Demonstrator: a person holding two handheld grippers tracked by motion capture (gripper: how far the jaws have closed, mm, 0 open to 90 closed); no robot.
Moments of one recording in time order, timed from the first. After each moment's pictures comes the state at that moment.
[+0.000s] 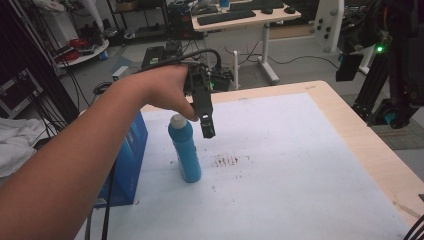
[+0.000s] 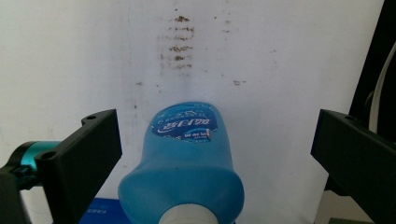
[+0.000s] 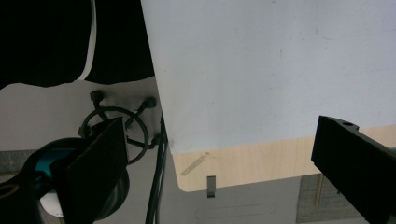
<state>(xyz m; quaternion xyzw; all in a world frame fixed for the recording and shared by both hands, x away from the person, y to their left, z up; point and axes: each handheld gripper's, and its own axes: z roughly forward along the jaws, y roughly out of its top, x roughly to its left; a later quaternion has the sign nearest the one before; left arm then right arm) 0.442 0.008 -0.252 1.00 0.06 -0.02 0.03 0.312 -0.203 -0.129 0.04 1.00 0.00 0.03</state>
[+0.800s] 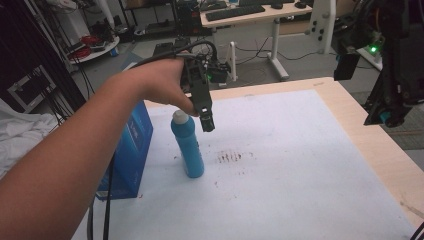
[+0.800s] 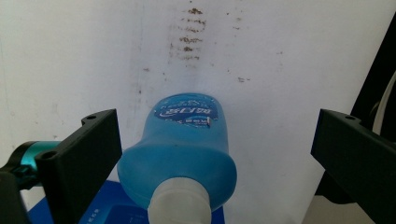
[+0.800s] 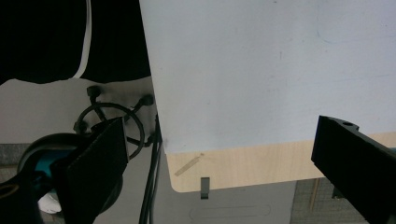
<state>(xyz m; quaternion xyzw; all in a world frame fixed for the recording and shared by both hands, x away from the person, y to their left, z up) 0.436 0.016 -0.240 0.99 0.13 0.00 0.03 0.319 -0.204 -0.138 0.02 1.00 -0.01 0.02</state>
